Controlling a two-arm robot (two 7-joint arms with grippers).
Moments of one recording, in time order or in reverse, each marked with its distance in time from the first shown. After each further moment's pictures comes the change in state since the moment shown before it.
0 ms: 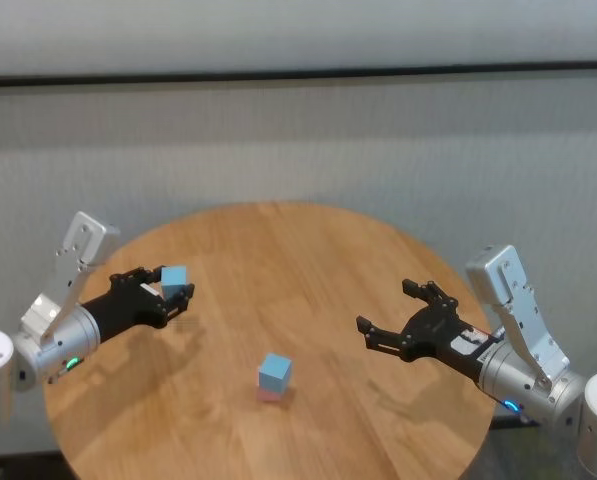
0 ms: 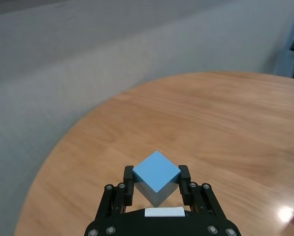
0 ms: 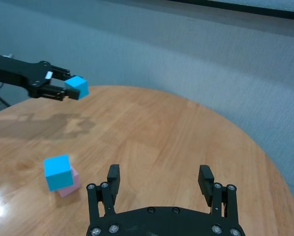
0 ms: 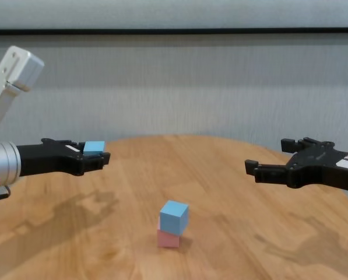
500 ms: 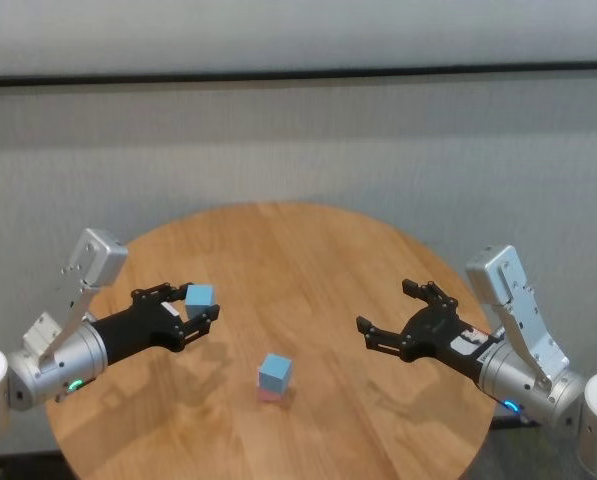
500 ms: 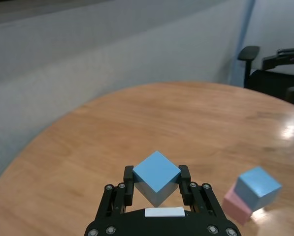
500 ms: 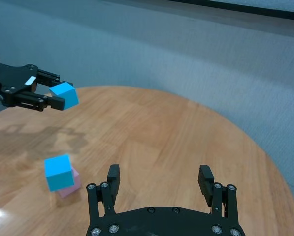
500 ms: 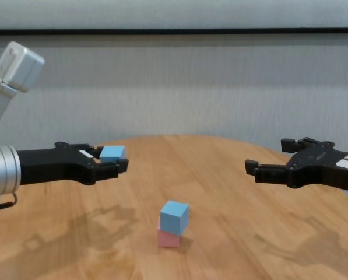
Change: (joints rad) left arm 0.089 0.047 0.031 -0.176 -0.052 0.029 -0.093; right arm 0.000 0.000 0.000 0.000 0.000 0.000 0.000
